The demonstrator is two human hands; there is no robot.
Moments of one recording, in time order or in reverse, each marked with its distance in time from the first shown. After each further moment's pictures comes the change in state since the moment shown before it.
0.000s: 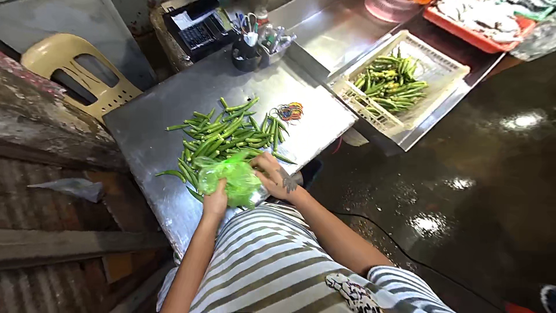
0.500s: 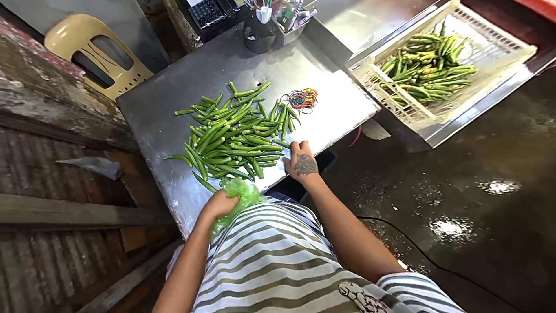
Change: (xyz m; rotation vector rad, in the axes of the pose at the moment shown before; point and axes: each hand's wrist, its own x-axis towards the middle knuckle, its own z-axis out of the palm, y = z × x) left_hand 0.009 -0.045 -0.045 0.973 -0.583 -0.319; right_hand -0.007 0.057 -0.017 -0.481 -0.027 0.681
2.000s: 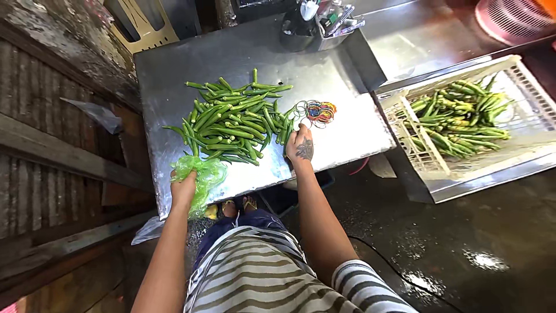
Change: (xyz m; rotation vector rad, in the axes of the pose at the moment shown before) left_hand 0.002 -0.024 0.021 -0.892 0.934 -0.231; right_hand 0.075 -0.015 -0.012 0.232 0.195 -0.096
